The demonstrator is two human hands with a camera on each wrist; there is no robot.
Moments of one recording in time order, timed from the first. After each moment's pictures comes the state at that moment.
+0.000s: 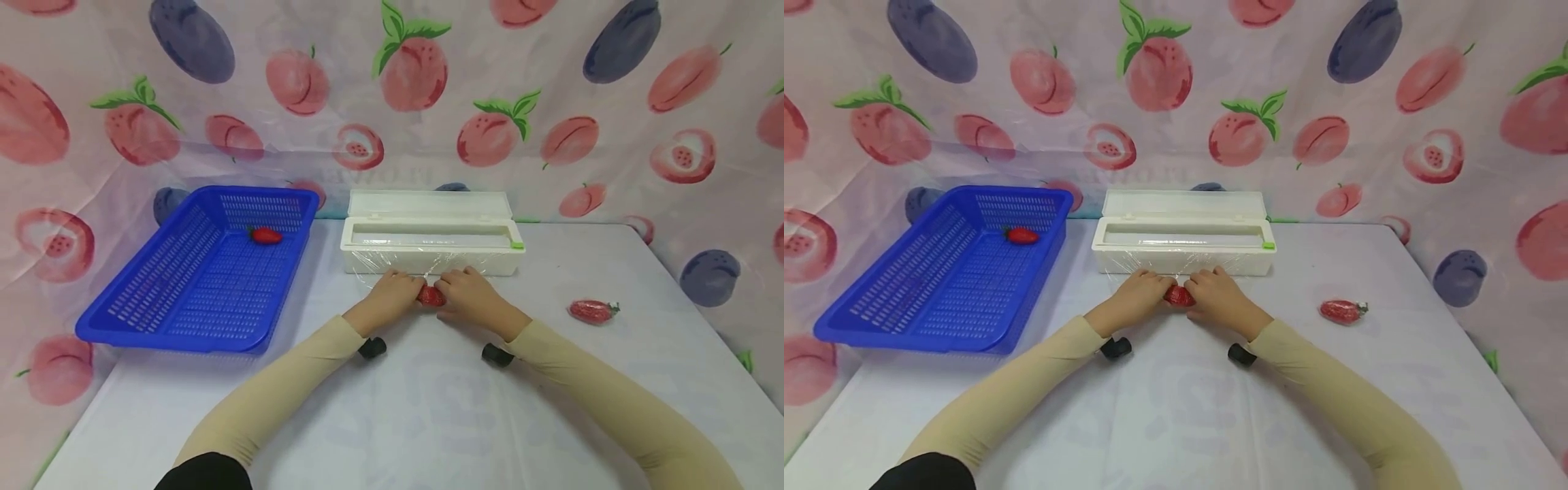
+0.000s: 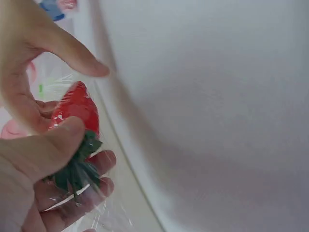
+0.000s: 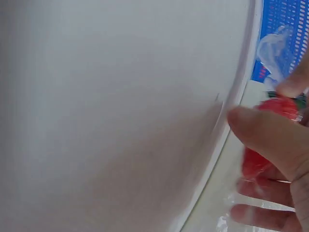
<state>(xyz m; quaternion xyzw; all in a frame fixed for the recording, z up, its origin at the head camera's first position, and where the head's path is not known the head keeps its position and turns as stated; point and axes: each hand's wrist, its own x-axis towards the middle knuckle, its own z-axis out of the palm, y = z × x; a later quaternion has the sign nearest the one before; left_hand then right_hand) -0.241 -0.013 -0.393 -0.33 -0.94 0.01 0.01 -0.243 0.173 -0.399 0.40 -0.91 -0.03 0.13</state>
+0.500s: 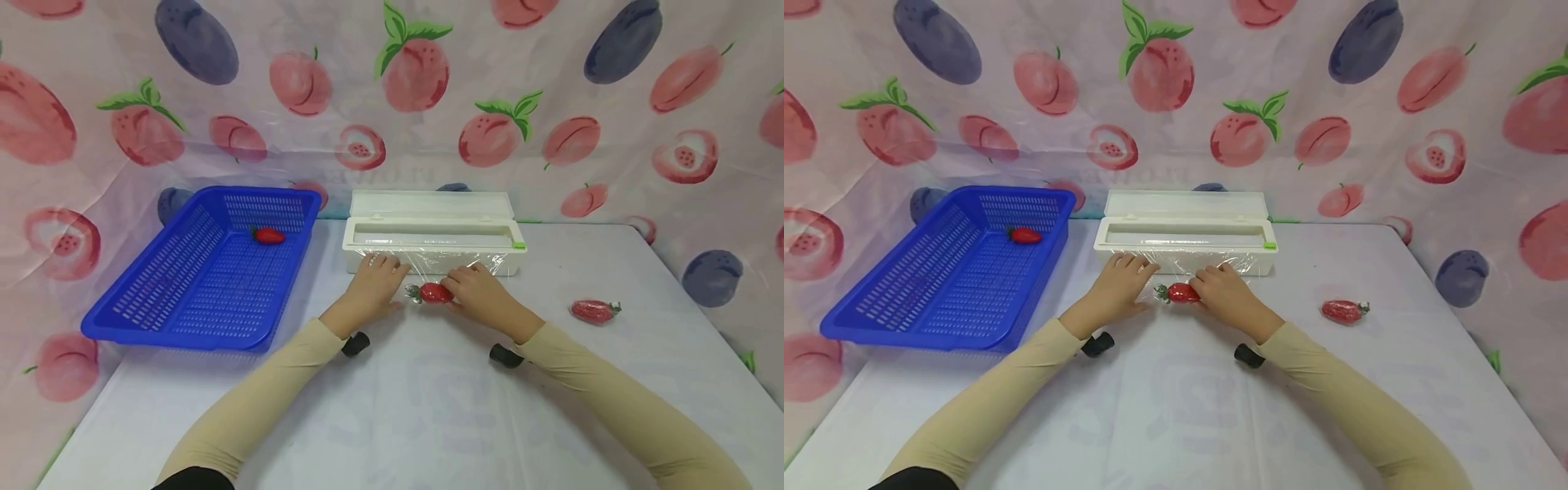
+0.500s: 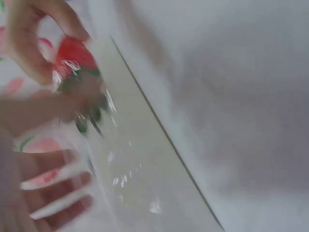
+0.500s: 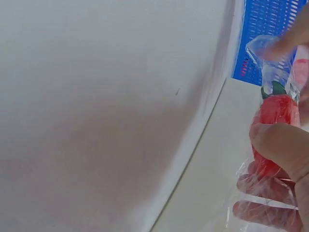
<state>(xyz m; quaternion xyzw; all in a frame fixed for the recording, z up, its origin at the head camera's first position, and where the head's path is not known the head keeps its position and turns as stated) -0.228 -0.044 -0.372 -0.31 -0.95 0.03 0.10 -0.234 0.179 -0.385 0.41 -0.89 -0.03 0.19</state>
